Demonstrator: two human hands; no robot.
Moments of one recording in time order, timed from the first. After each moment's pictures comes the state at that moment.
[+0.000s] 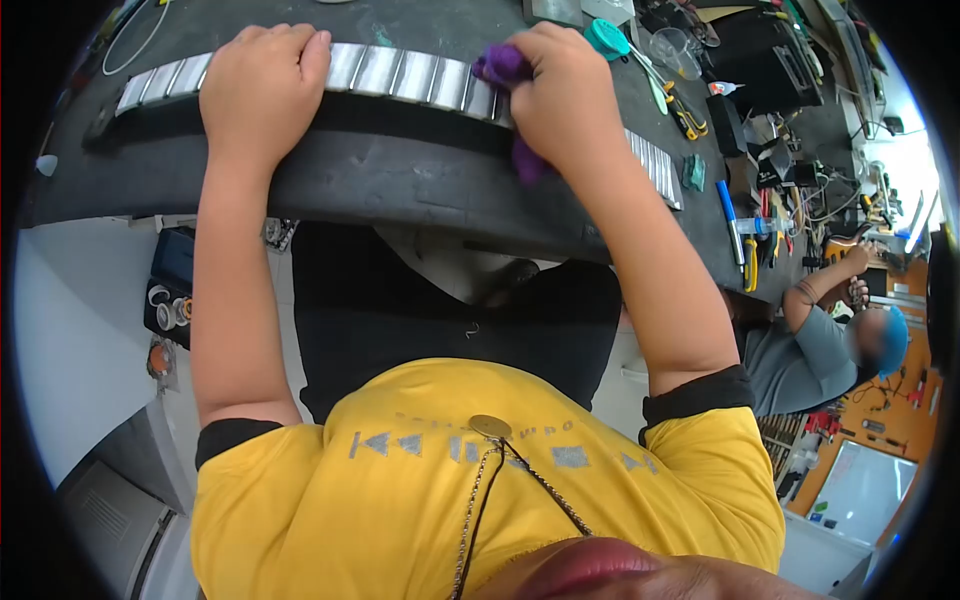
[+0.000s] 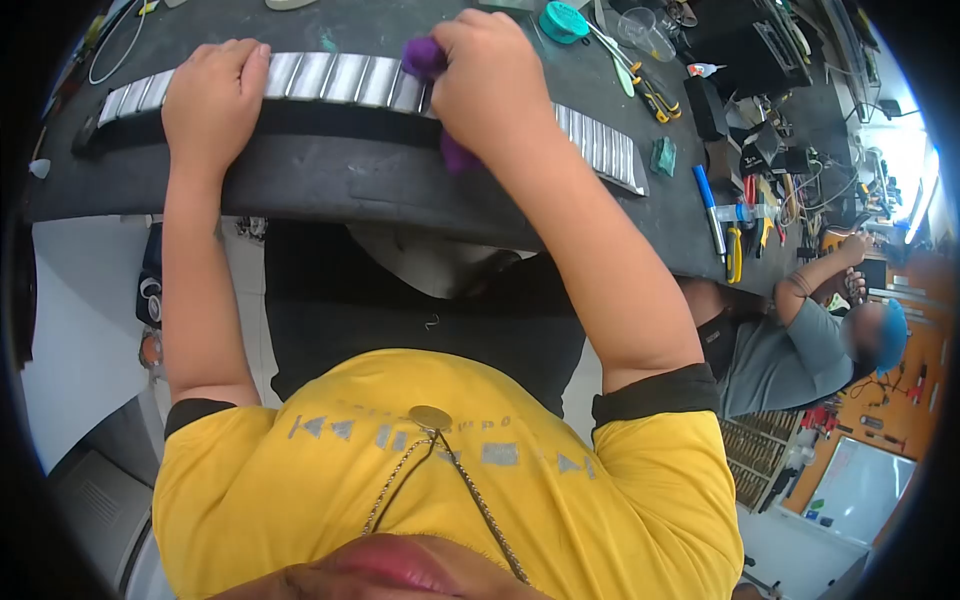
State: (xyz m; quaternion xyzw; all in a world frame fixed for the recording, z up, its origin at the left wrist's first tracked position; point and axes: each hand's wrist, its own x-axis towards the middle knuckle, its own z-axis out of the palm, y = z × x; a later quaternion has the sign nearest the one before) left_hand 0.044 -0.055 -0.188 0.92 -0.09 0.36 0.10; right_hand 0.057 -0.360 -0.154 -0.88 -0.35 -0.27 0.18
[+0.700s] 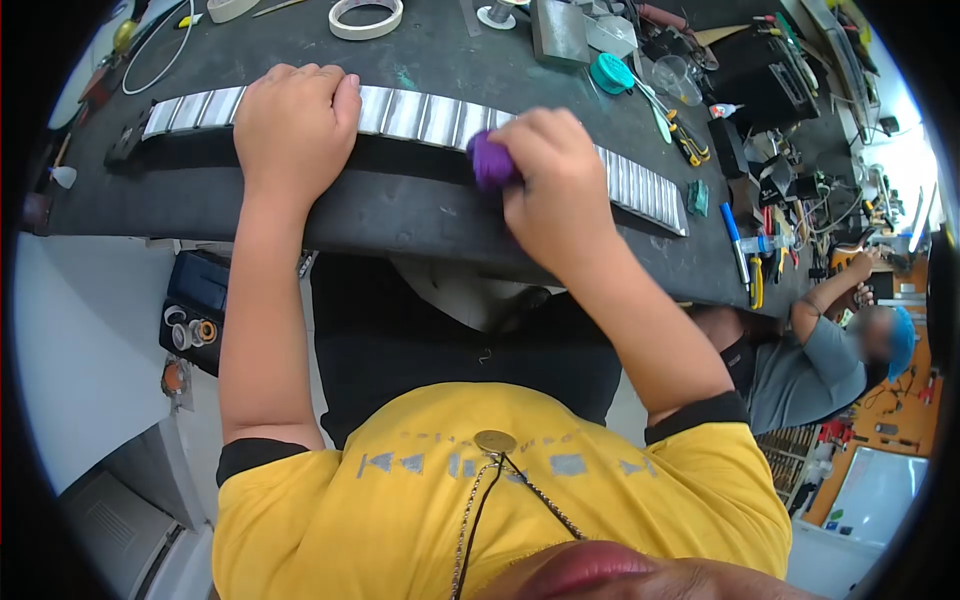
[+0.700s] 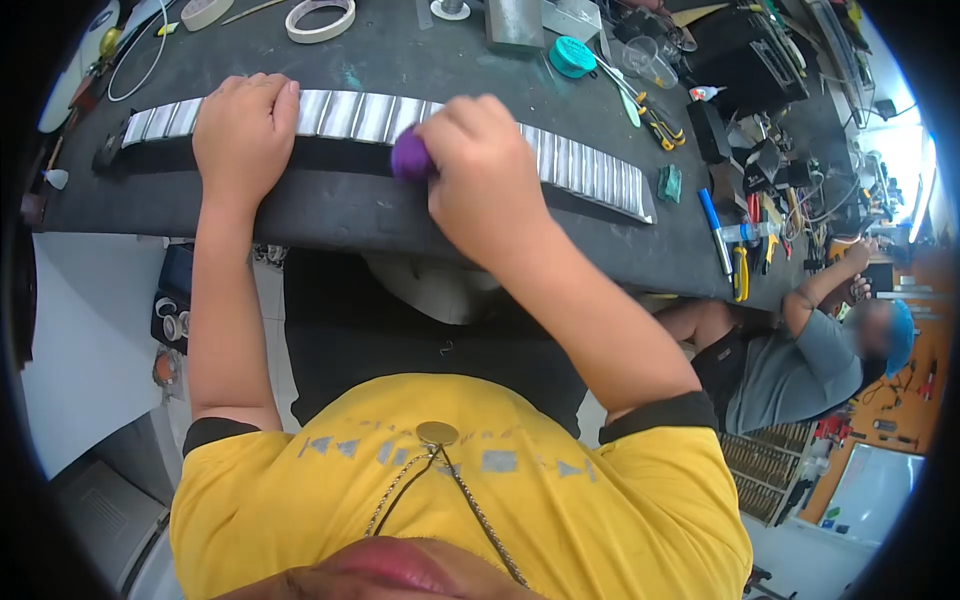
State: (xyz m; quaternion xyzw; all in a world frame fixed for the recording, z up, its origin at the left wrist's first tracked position) left_hand 0.051 -0.052 -0.185 0.91 -0.11 0.39 0.10; right_hand 0.019 -0.337 -0.153 -0.87 -0.35 -0.26 0.23
